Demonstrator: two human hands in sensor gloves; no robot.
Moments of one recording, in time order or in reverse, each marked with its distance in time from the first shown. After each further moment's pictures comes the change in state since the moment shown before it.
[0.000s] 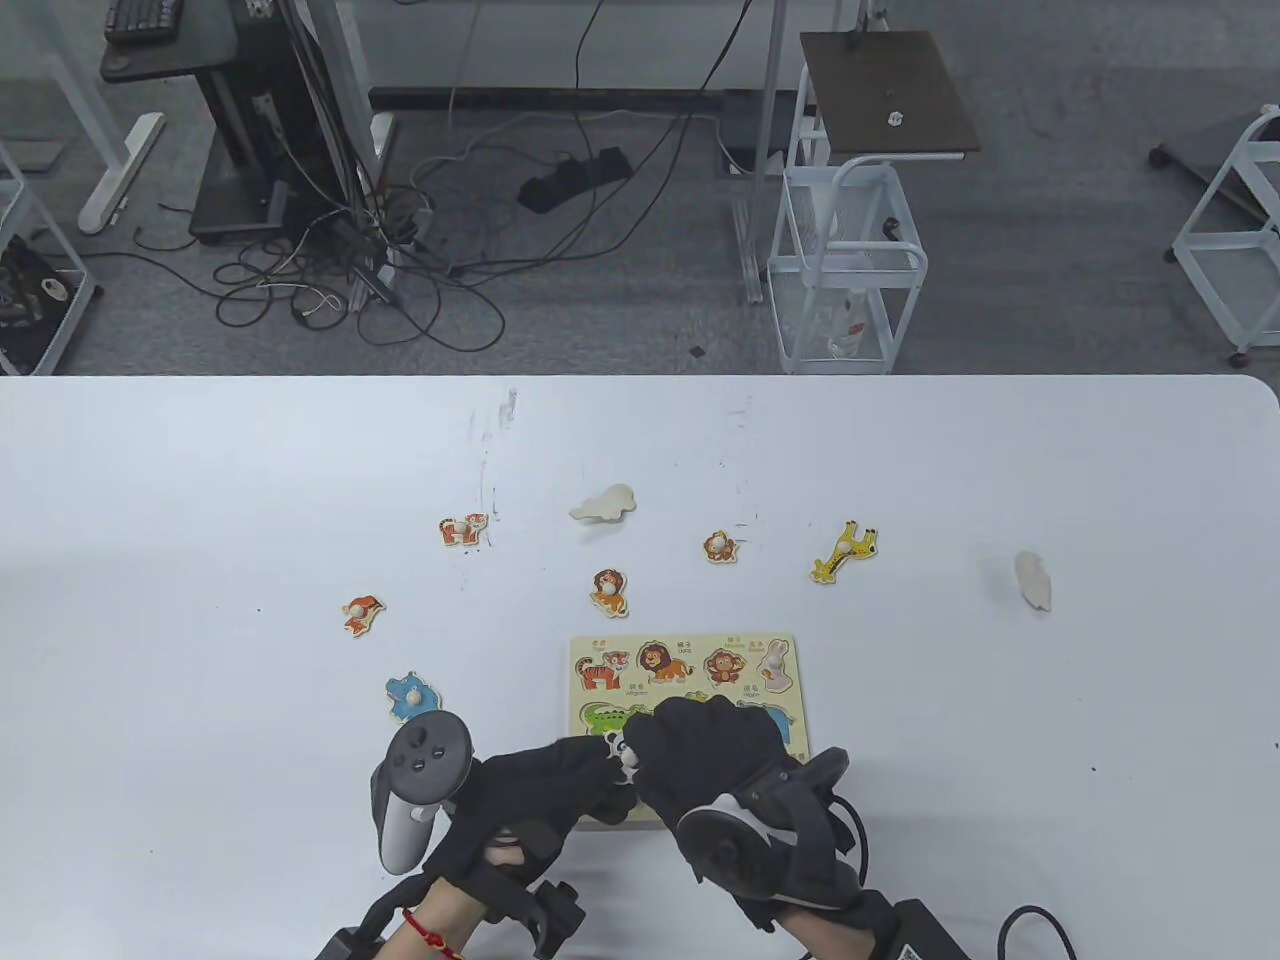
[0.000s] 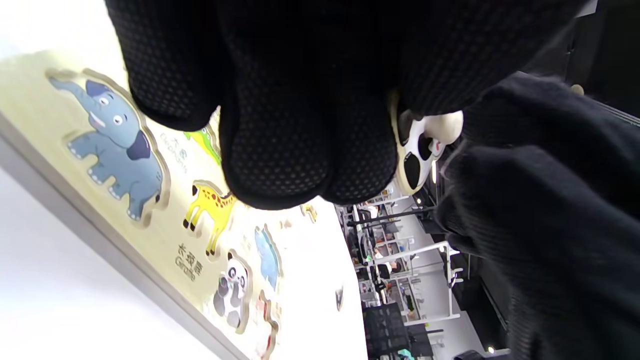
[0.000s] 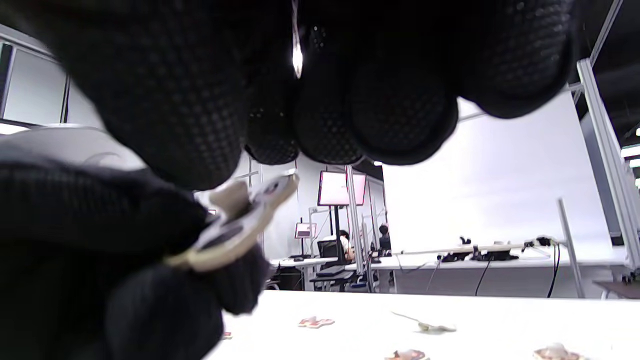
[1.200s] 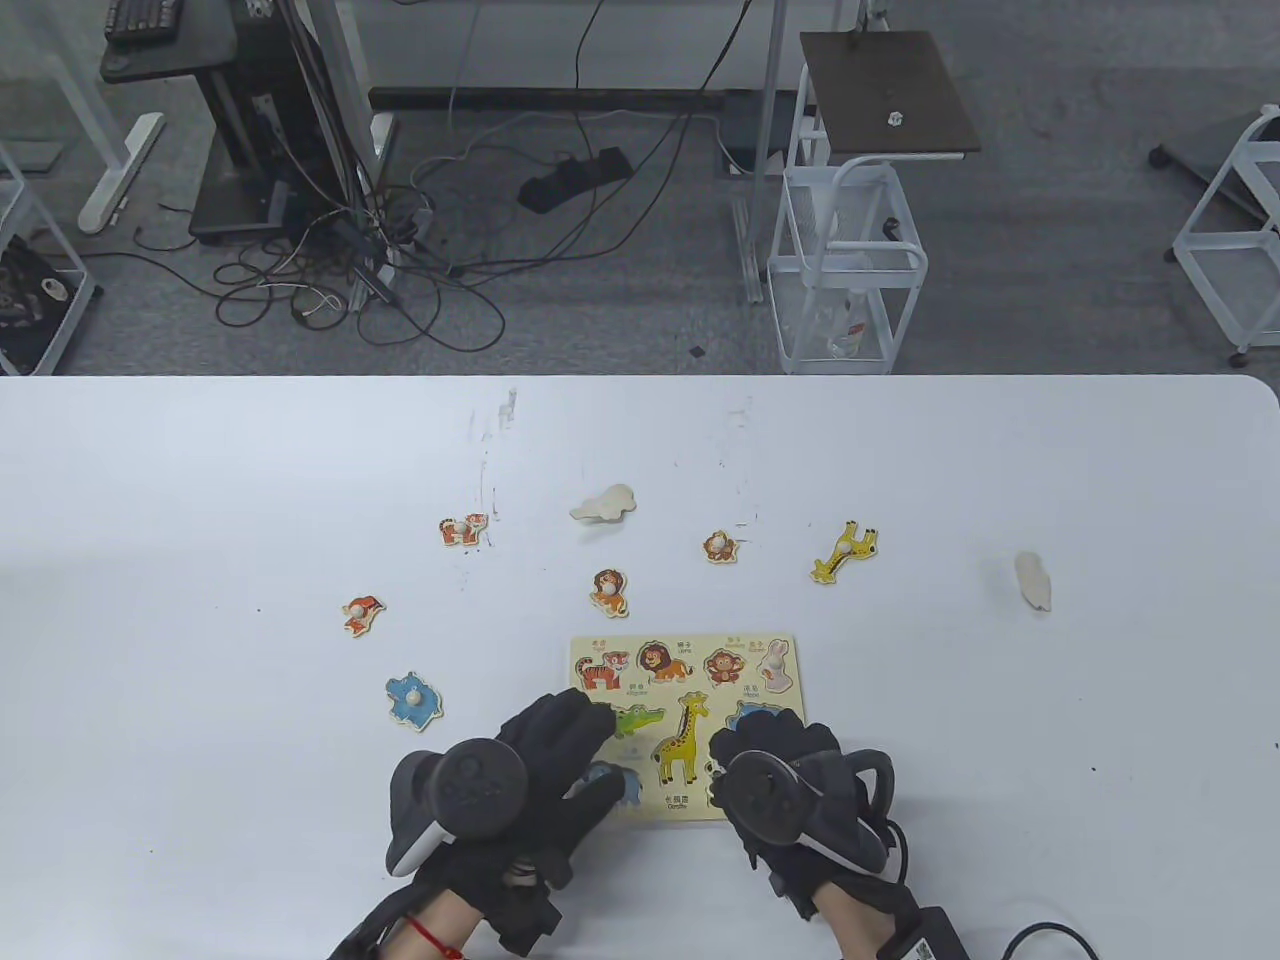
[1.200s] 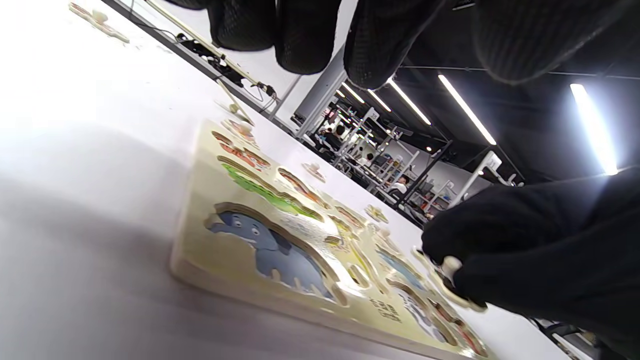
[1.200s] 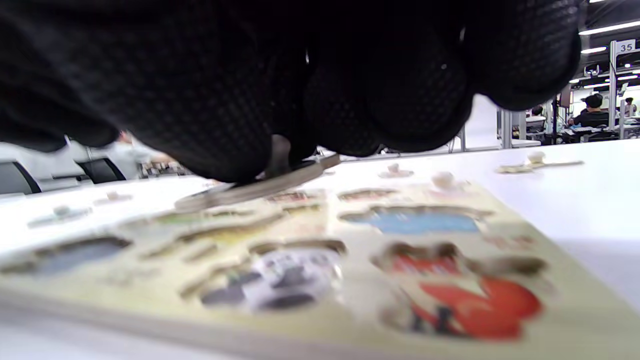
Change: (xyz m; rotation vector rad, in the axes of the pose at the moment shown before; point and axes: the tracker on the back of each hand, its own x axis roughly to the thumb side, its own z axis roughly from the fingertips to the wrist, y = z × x) left_hand 0.017 -0.001 0.007 0.076 -0.102 -0.680; right_hand -0.069 0.060 0.025 0.379 0.246 0.073
